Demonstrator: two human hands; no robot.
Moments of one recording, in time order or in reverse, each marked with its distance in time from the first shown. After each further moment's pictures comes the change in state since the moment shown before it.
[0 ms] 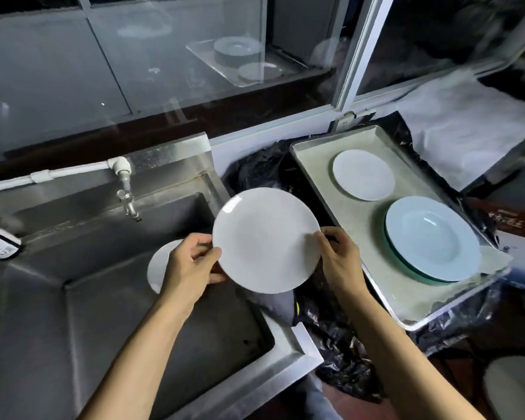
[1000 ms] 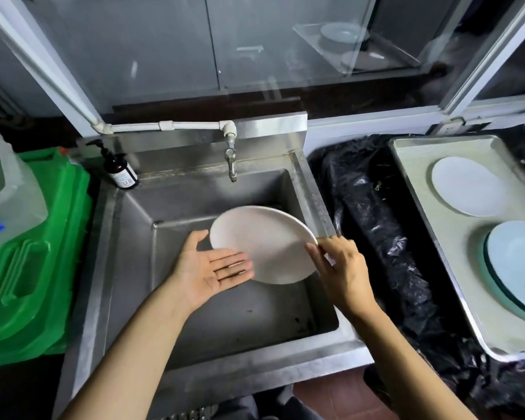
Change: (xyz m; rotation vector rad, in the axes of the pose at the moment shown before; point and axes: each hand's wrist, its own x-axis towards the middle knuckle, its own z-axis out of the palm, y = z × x) left_hand -0.056 -0.029 -0.149 -0.708 0.057 -0.586; right_hand -0.097 -0.023 0.114 -0.481 -0.295 -0.694
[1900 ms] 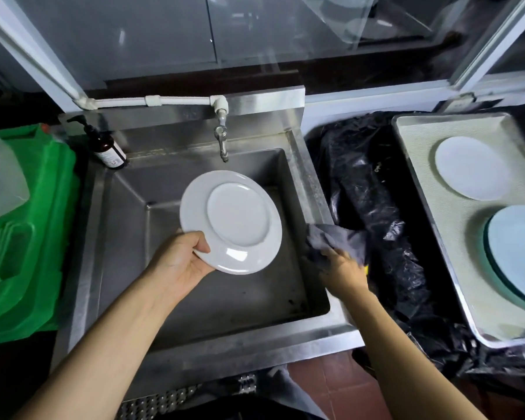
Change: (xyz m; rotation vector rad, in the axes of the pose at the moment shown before) left_hand -0.008 -0.009 0.008 0.109 -0.014 0.272; right_hand -0.026 0.107 0.038 -0.477 -0.639 0.463
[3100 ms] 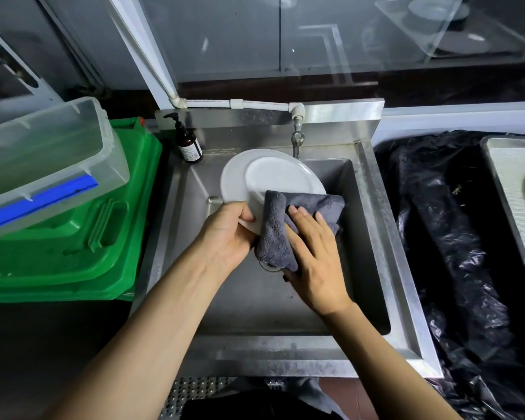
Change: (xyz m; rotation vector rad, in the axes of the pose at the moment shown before) left_hand -0.012 0.057 -0.023 -0.224 0.196 0.029; right_hand -0.053 -0.189 -0.014 0.335 0.758 -1.006
